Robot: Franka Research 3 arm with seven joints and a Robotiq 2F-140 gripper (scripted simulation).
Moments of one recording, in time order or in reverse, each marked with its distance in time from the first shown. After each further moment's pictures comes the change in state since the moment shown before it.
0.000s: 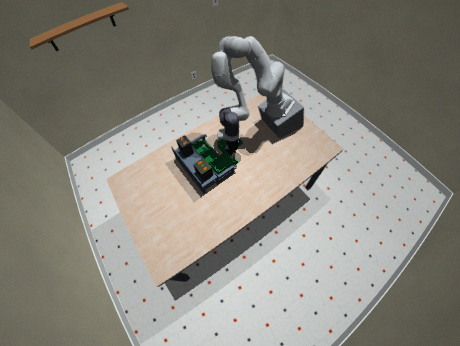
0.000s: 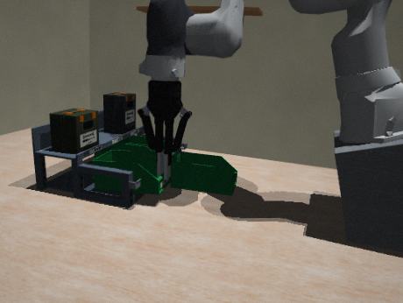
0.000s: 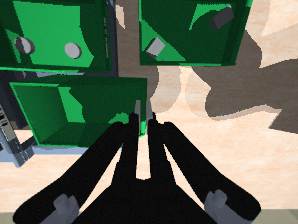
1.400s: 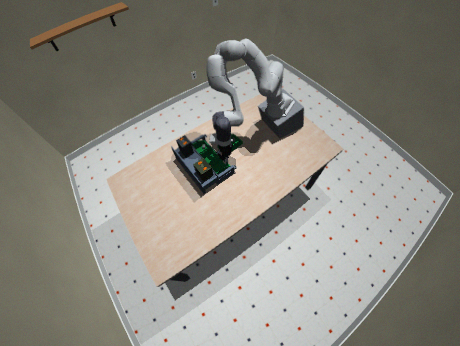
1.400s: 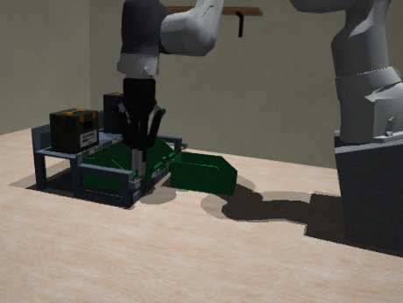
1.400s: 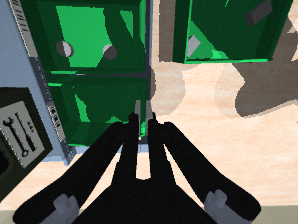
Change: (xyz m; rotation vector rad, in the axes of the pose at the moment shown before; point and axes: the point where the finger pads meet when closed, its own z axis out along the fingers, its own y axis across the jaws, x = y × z) arm -0.001 -0.065 -0.002 0.012 -0.010 0.038
